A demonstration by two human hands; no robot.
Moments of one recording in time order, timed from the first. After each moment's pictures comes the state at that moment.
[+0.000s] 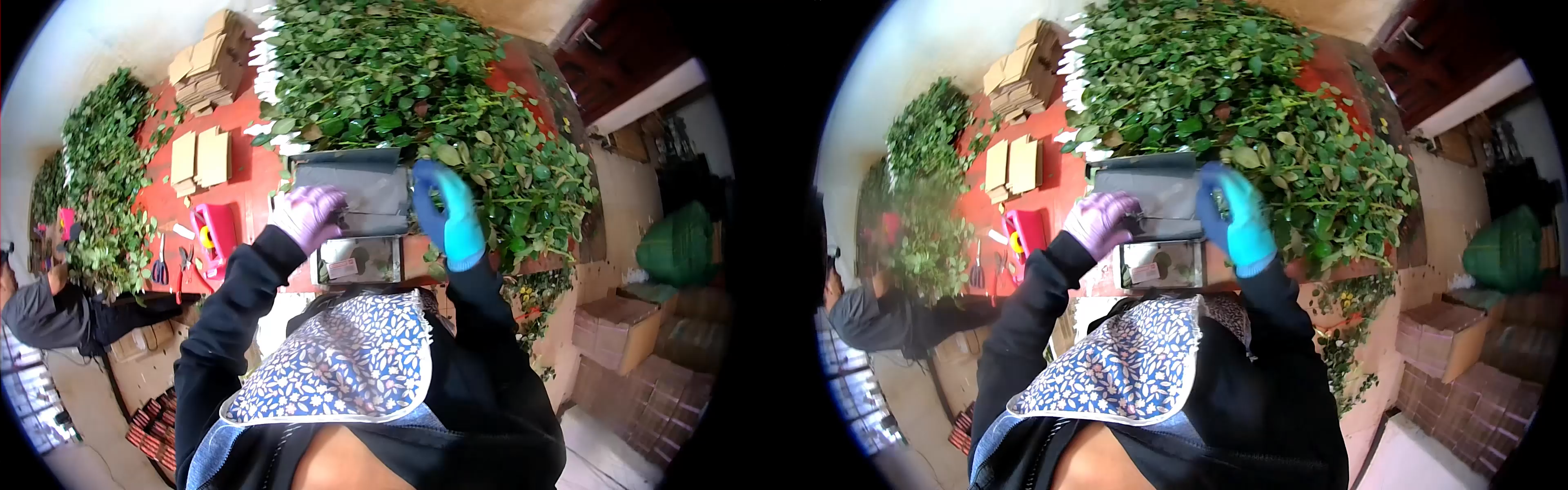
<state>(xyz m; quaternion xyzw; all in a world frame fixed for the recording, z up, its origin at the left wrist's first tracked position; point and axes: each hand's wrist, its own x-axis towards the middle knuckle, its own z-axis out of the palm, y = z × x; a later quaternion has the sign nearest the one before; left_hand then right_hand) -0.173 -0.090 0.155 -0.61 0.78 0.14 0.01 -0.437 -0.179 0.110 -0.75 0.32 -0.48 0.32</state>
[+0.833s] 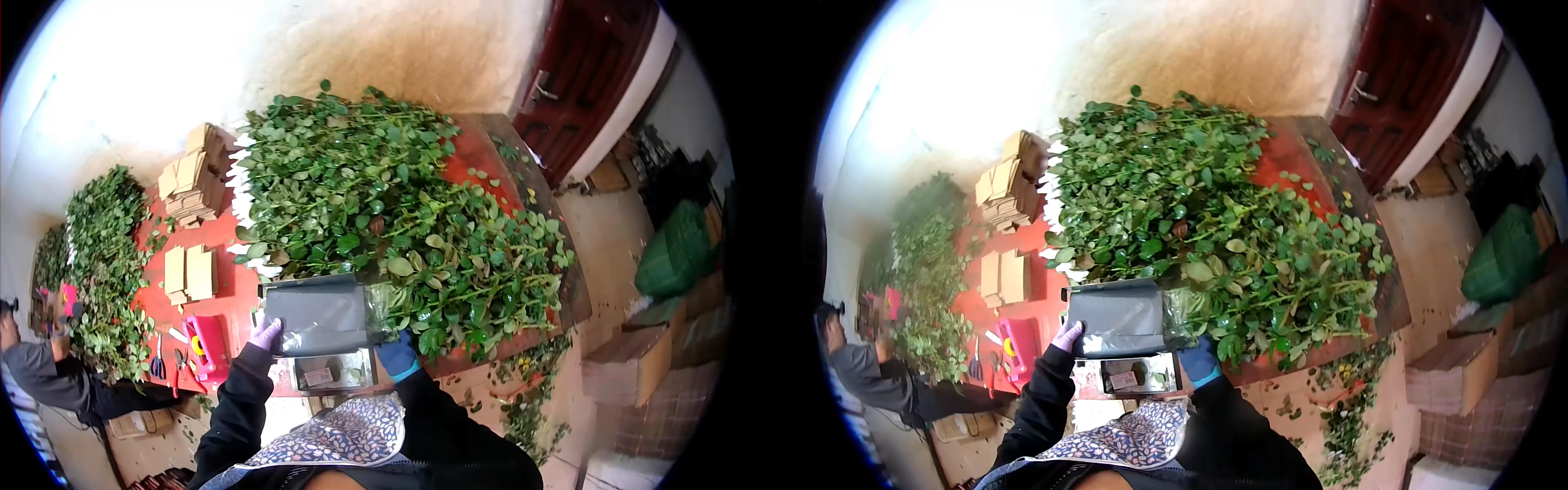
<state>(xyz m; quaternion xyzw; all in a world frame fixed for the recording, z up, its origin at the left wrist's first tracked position) -0.131 -0.065 0.052 -0.64 0.28 0.51 -0.50 -0.419 -0.103 -0.178 -0.53 0.38 -0.43 0.63</state>
